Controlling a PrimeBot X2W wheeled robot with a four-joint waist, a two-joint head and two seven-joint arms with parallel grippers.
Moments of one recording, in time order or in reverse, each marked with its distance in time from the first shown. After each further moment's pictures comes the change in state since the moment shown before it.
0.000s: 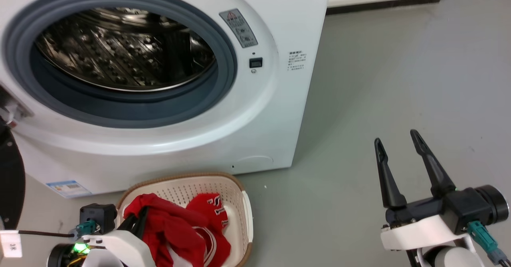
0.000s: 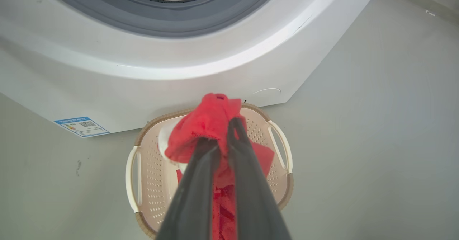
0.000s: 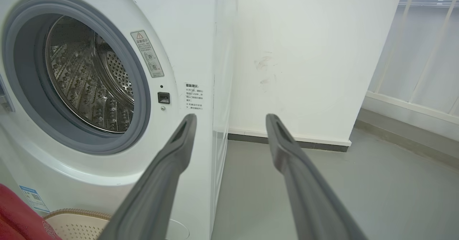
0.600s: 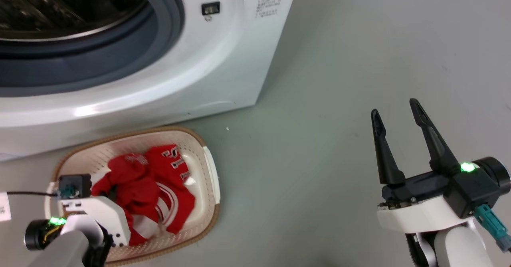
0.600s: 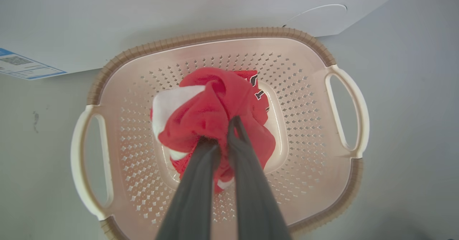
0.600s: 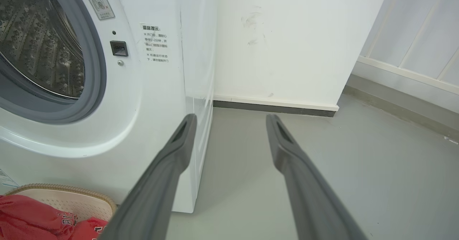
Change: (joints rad) left arm -0.276 -0.150 -0.004 0.637 -0.016 -0.204 -0.044; right arm -0.092 0.000 0.028 -0.052 0.019 0.000 0.000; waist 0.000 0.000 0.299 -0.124
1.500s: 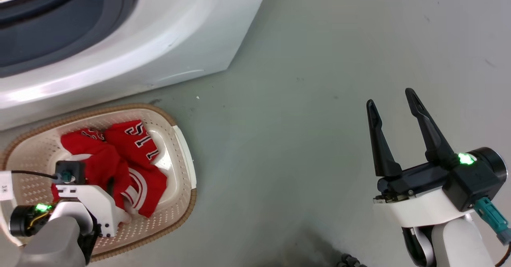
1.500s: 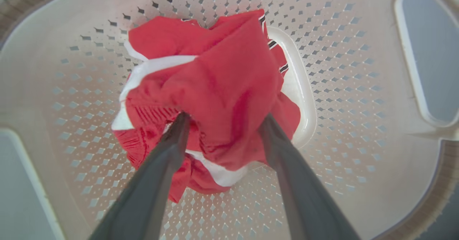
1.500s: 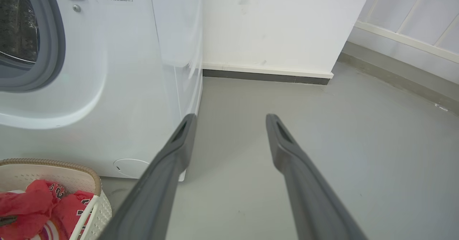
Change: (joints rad) left arm -0.210 -0.077 -0.087 0.411 0.087 -0.111 -0.036; right arm -0.040 0.000 0.025 -0.006 0.035 0.000 0.000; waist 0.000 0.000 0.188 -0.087
